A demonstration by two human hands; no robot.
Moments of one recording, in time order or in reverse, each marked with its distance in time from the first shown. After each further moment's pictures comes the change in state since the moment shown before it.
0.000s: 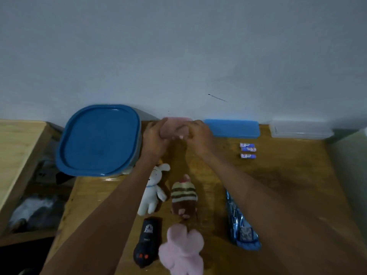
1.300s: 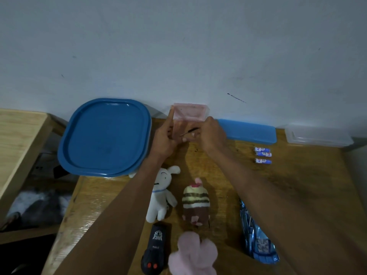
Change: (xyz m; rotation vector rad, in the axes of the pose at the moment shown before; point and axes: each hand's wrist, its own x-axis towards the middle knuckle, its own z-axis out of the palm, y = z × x) left_hand 0.012 -0.029 0.013 -0.496 -0.139 0.097; right_hand 0.023 -0.004 0.017 -0.106 0.076 0.133
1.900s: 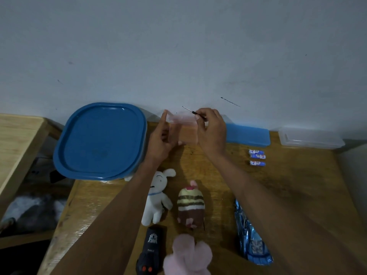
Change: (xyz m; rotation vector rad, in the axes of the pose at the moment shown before) left_hand -0.005 0.000 0.000 0.082 0.062 -0.013; right_hand 0.000 0.002 -0.009 0.342 0.411 -0.183
